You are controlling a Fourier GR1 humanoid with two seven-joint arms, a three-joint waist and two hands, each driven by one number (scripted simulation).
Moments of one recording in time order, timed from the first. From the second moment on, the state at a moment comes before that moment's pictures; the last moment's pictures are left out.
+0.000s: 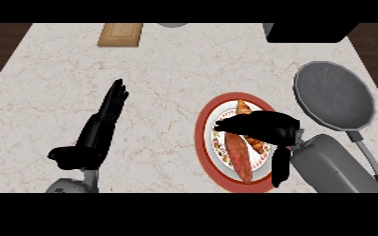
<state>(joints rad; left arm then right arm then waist) -0.06 0.19 -0.25 -1.55 0.15 0.15 -0.13 -0.41 -0.43 0.51 -1.41 0.55 0.70 -0.22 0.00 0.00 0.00</state>
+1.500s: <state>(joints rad) -0.03 0.09 -0.19 -1.56 0.05 0.08 -0.11 -0.44 -0.24 0.49 -1.12 0.95 0.53 -0.45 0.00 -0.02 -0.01</state>
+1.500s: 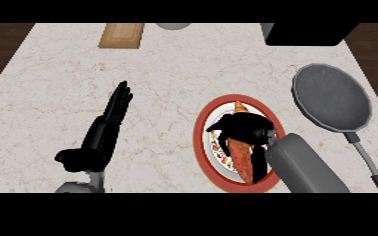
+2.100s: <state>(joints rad) -0.02 0.09 -0.17 -1.56 0.04 0.08 -0.12 -0.39 -0.15 0.30 -1.15 0.99 0.36 -0.24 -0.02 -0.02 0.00</state>
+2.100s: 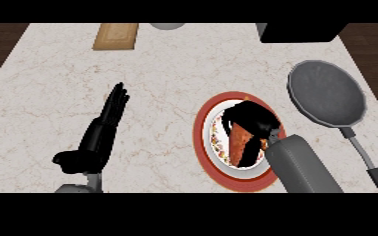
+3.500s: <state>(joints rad) -0.03 0.08 -0.16 -1.59 0.03 0.06 -0.08 -0.20 -0.06 0.08 -1.77 1.09 -0.24 0.60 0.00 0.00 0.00</state>
